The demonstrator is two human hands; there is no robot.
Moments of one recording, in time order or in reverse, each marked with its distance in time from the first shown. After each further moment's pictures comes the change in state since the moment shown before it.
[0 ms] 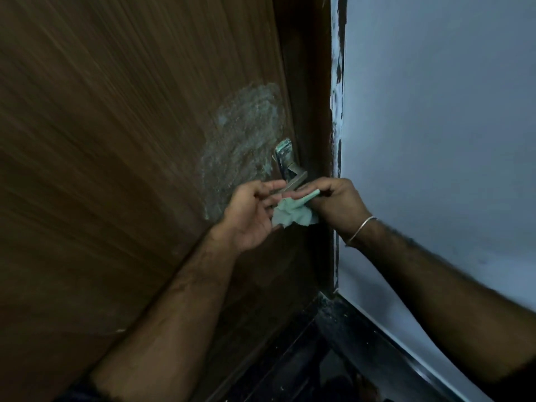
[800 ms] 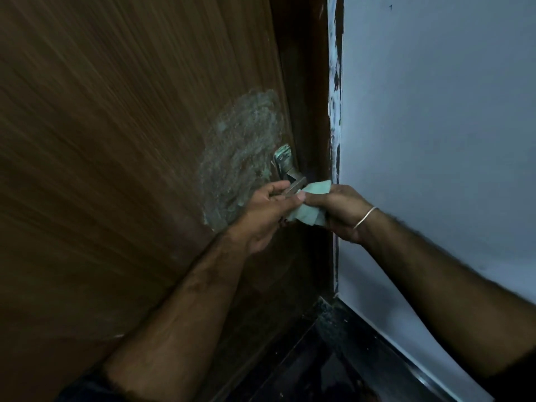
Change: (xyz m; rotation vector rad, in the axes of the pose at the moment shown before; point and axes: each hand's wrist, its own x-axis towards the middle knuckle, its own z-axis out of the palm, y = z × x) left_hand 0.018 -0.015 0.016 0.327 0.145 0.172; right_hand 0.013 -0.001 -0.014 0.411 -0.066 0.510
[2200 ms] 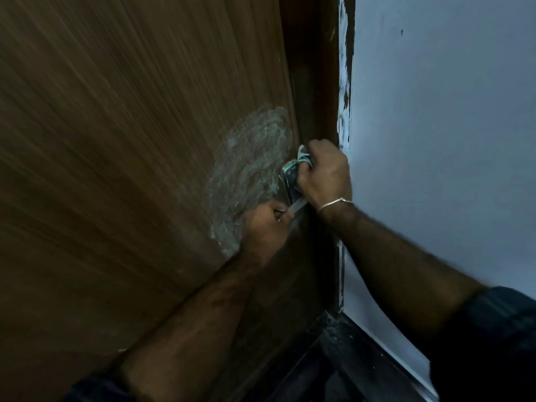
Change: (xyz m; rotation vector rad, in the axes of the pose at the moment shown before) left_hand 0.016 -0.010 -0.011 0.914 0.397 0.255; right_hand 0.044 -0.038 0.049 -0.980 0.638 -0.914
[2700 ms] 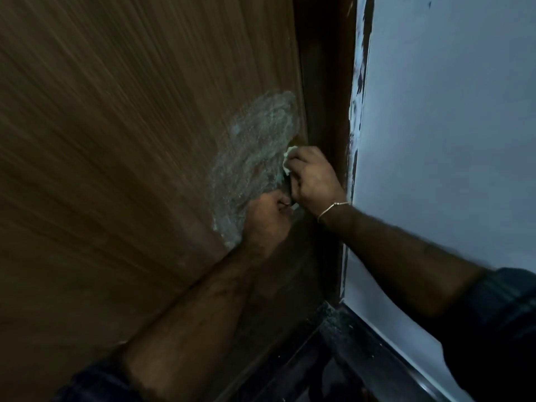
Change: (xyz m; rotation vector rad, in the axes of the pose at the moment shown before) left_hand 0.002 -0.005 -0.004 0.023 0.046 0.136; right_hand -0.009 0.011 0.024 -0.105 -0.274 -0.368
